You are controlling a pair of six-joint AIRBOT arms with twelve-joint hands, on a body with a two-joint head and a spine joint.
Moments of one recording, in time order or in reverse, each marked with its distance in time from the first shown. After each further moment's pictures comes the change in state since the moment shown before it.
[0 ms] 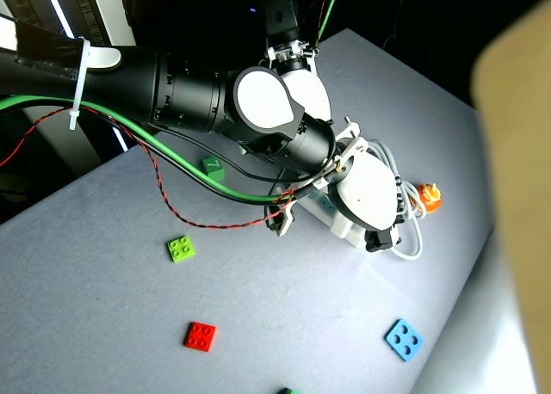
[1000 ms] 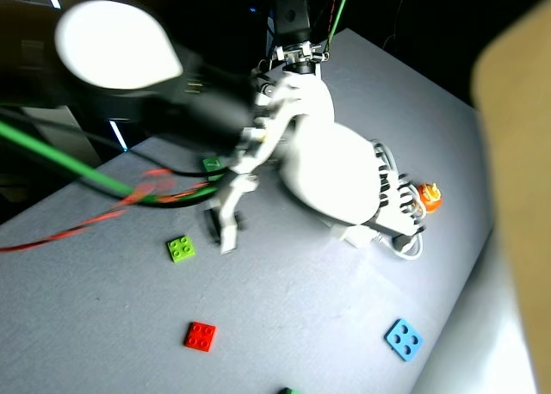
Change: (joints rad) left arm -0.147 0.002 0.062 -0.020 0.190 0.000; right arm 0.109 0.575 -0.589 -0.005 0.009 -0.176
